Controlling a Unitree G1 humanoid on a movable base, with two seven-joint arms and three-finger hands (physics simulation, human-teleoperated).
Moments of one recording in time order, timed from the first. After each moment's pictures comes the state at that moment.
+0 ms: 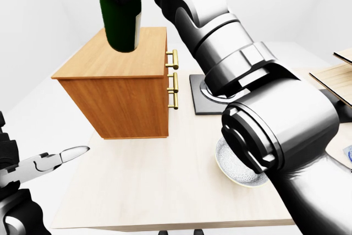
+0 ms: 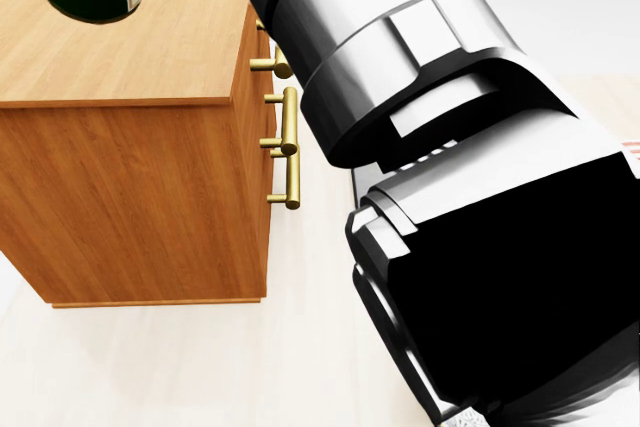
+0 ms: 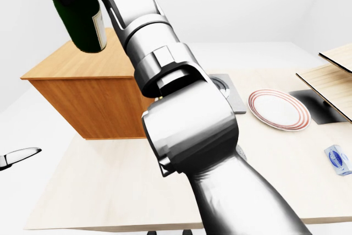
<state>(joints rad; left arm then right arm) 0.09 0.08 0.65 -0.84 -0.22 0.09 -0.09 -1.93 0.06 -0.14 1.31 0.10 0.09 0.18</state>
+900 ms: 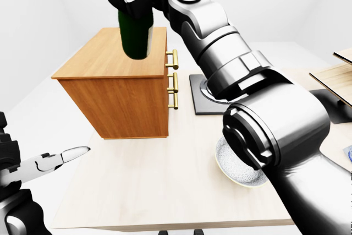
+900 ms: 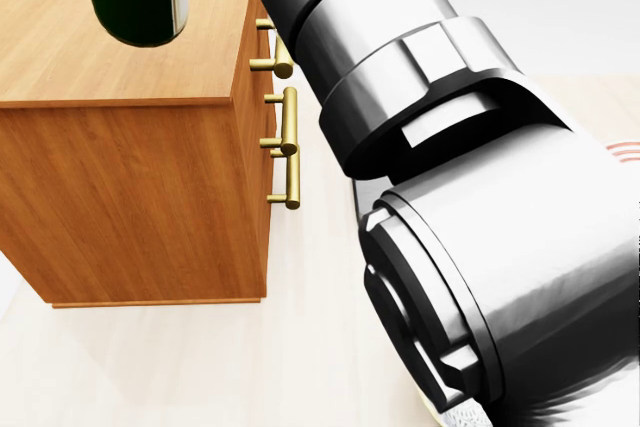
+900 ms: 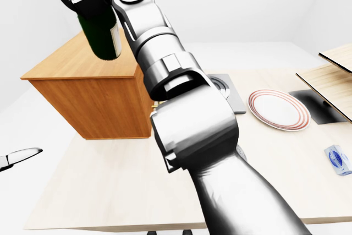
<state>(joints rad) 0.10 0.08 0.65 -0.83 -0.22 0.09 -0.10 -1.88 0.05 -0.16 1.33 0.03 0.09 0.16</state>
